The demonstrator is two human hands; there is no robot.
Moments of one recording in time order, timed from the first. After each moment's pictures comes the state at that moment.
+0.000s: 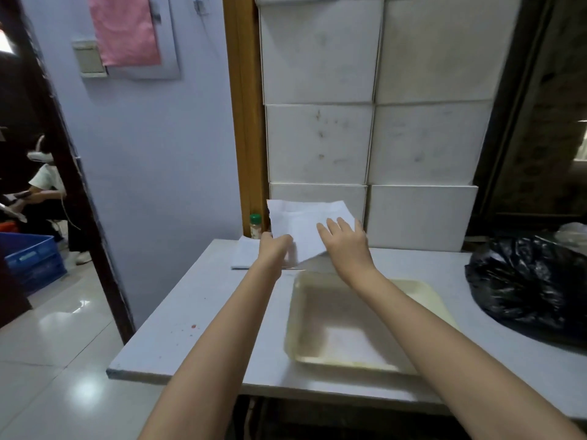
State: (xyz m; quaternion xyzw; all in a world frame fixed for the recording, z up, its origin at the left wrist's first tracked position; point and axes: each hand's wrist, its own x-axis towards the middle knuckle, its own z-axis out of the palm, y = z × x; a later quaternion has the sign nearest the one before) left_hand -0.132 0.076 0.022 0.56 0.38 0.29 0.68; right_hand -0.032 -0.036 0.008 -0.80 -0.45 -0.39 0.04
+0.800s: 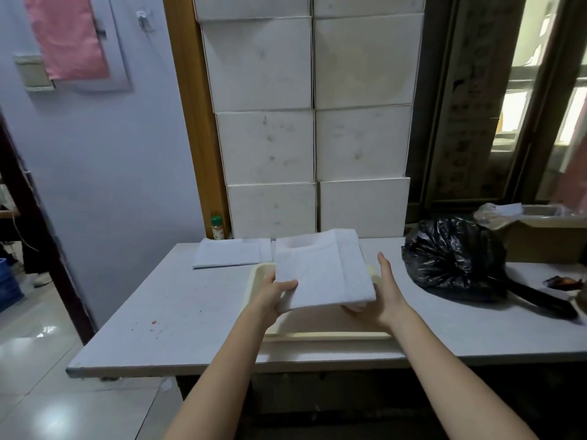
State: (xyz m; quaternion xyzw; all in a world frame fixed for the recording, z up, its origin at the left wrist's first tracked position) left_hand -0.139 -0.031 -0.049 0.57 0.25 0.16 0.77; right_hand -0.009 -0.211 -0.046 -0.47 -0.08 0.44 0.76
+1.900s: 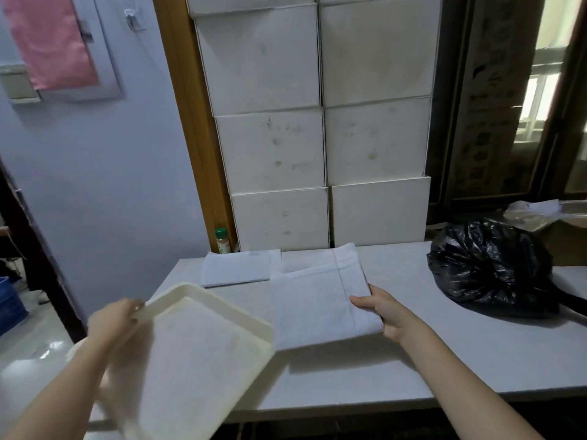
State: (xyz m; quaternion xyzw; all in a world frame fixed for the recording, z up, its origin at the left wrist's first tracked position) left_hand -0.286 0.232 -0.060 0.87 0.48 0.12 -0.03; right_hand 0.006 -0.159 -0.056 -0.59 -0.19 0.38 0.68
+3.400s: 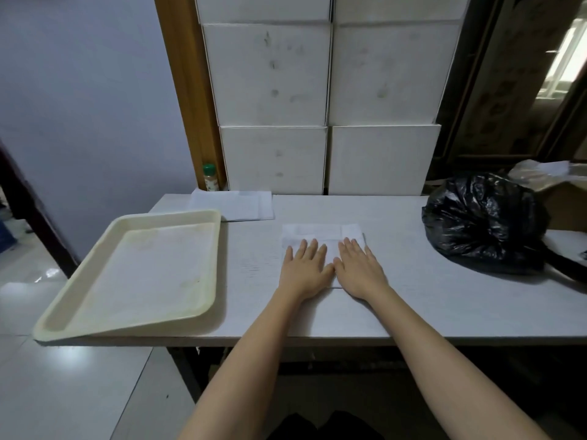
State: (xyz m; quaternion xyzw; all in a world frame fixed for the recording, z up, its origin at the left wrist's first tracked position) left_hand -0.075 -0.037 -0.111 0.97 0.20 0.04 0.14; right_hand 0.011 -0.142 -0.112 -0.92 -0.37 0.03 0.08
